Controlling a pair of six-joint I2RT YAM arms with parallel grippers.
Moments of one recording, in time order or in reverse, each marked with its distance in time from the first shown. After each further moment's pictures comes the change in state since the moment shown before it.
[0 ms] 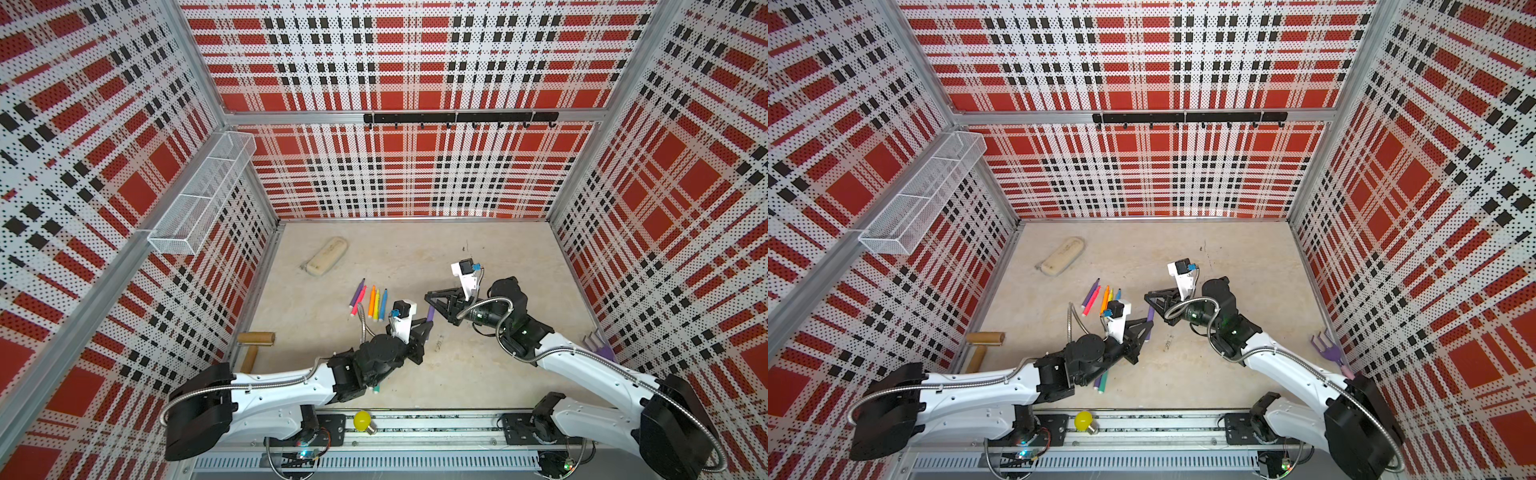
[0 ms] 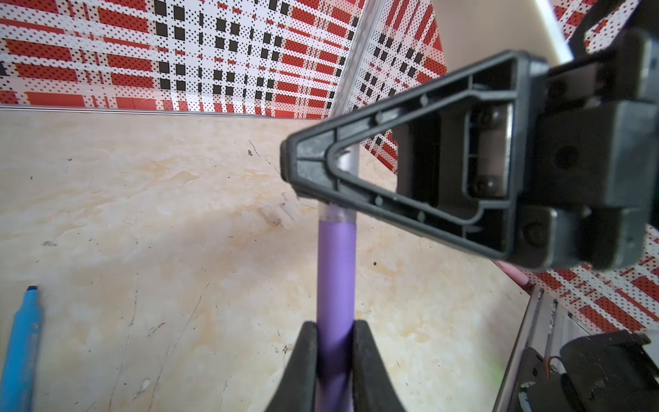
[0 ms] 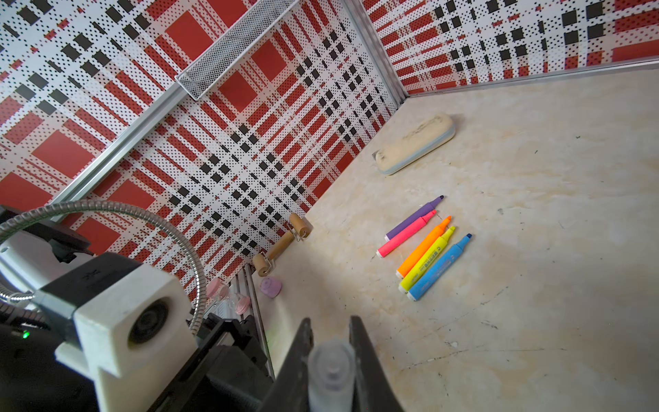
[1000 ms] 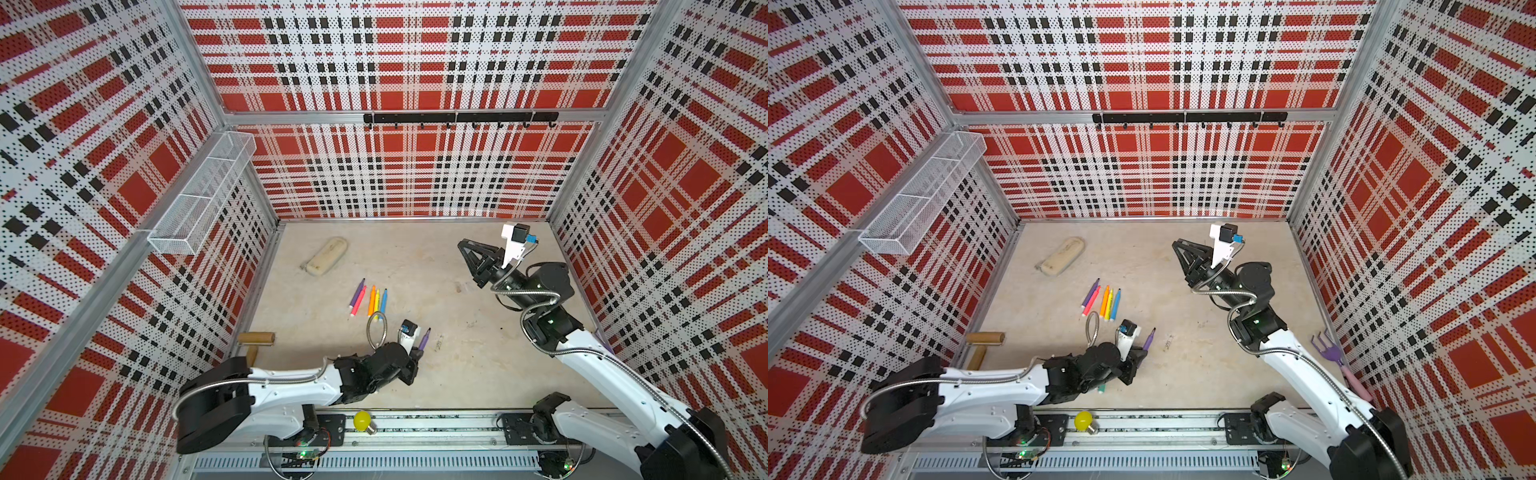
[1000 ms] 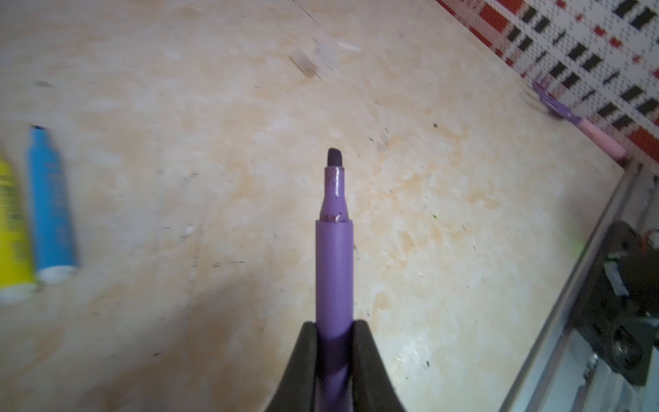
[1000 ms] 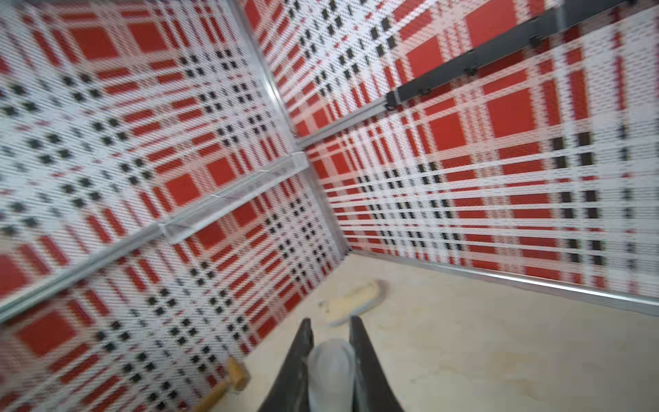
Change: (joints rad) left arm 0.069 -0.074 -0.053 -0.359 0.050 -0.043; right arm -0.150 -0.099 0.217 -0.058 0.243 -0.152
